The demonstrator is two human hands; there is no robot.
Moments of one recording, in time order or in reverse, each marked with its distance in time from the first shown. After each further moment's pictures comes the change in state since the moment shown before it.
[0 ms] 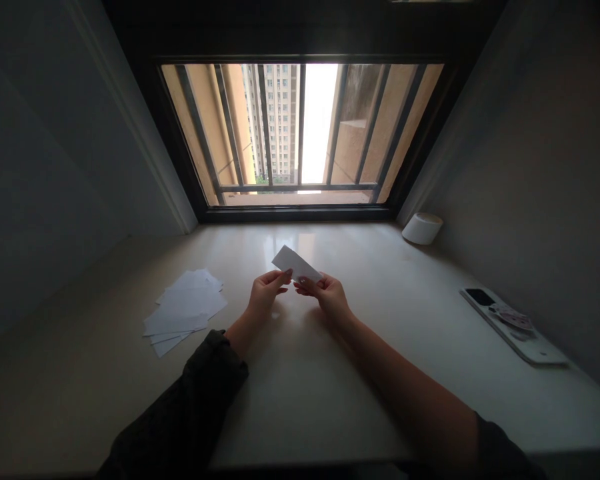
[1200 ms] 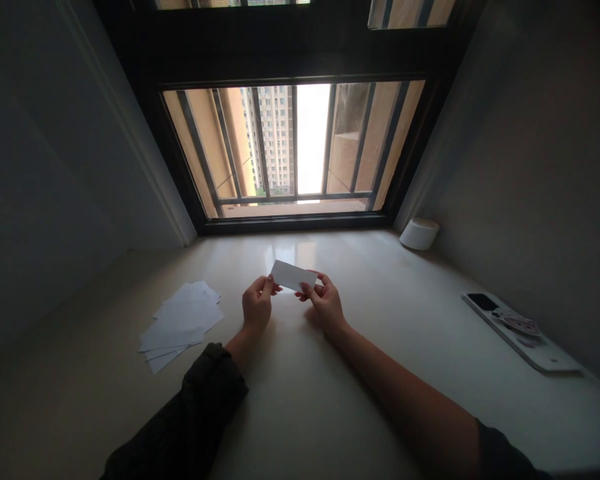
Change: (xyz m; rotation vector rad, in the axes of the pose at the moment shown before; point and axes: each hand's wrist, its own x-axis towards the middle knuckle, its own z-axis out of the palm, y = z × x) left_hand 0.001 -0.007 -0.006 0.402 0.186 0.373; right_hand 0.013 0.016 -0.002 -0.068 0.068 -0.166
